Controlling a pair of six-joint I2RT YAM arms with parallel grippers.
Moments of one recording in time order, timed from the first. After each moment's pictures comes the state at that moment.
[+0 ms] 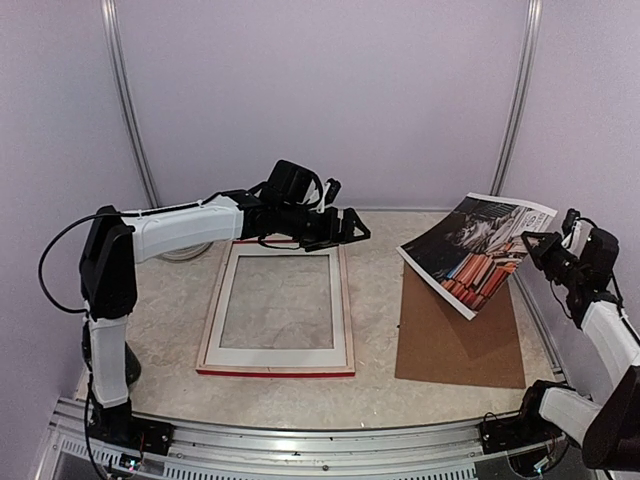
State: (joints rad) left arm -0.79 2.07 1.77 -0.28 0.37 -0.56; right arm -0.38 0.86 0.50 0.19 -0.65 0.73
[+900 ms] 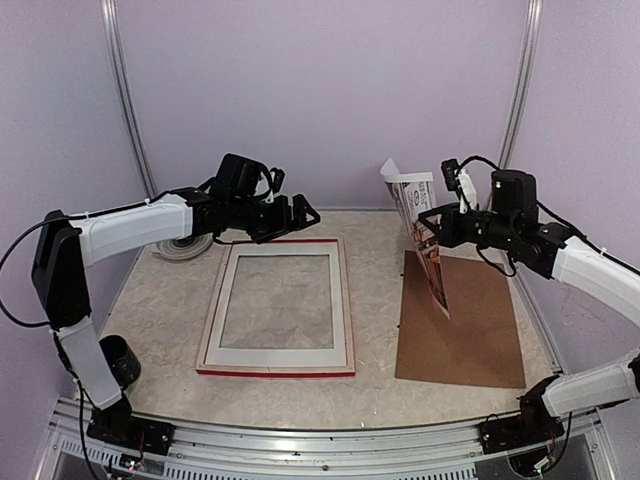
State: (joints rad) left arm -0.64 1.79 1.49 -0.25 0.21 -0.59; right arm 0.43 1.17 0.98 -0.11 -0.27 0.17
